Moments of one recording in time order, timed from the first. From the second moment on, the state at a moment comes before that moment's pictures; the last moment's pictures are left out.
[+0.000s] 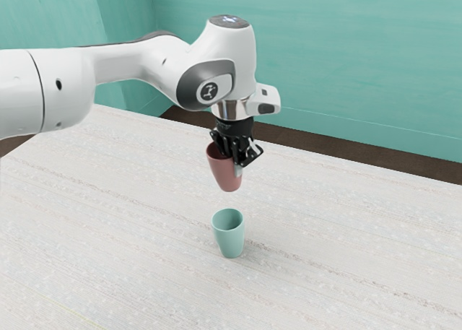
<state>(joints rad) -0.29 0.27 -0.07 -1.62 0.12 1.89 -0.16</state>
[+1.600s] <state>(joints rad) -0.28 0.27 -0.09 -1.75 0.10 1.99 -0.24</state>
